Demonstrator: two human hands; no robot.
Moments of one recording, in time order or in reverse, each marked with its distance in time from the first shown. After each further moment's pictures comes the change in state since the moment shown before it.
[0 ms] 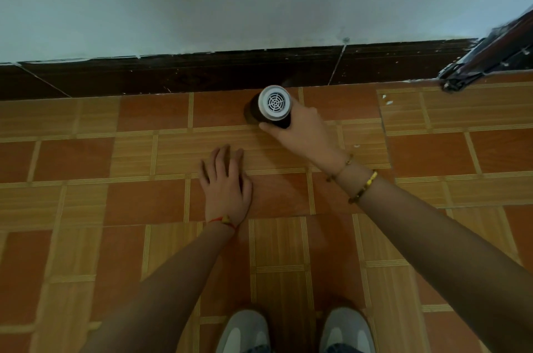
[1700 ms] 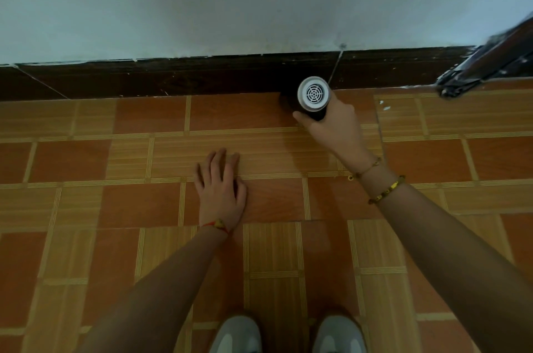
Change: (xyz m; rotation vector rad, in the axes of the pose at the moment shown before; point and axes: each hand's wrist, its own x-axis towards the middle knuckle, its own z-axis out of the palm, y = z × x) left_hand 0.000 -0.002 -0.001 -0.008 -0.021 -0.002; right_hand 0.004 0.044 -0.035 -0.014 0.196 0.141
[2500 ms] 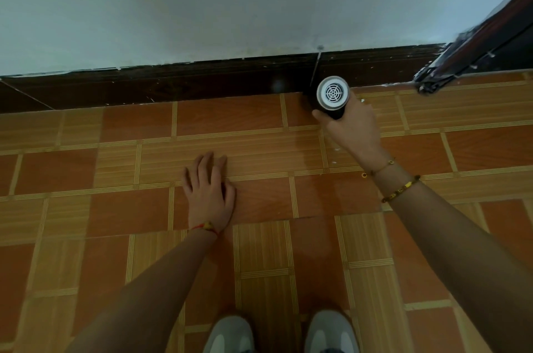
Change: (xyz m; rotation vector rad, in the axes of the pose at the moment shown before) left_hand -0.001 0.001 0.001 -0.007 0.010 0.006; right_hand -0.007 0.036 -0.042 -0.044 0.096 0.084
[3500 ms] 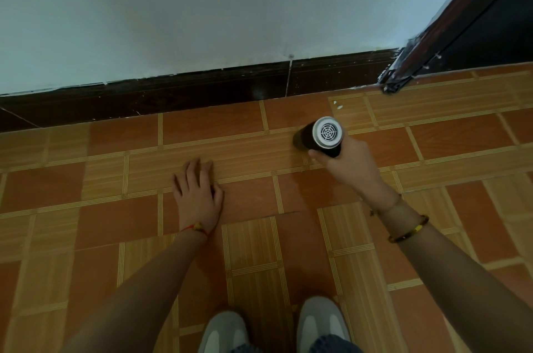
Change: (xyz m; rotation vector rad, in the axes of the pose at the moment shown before) left_hand 0.000 -0.001 0.005 0.069 0.011 0.018; right_hand -0.080 0.022 -0.034 -0.044 -0.094 0.056
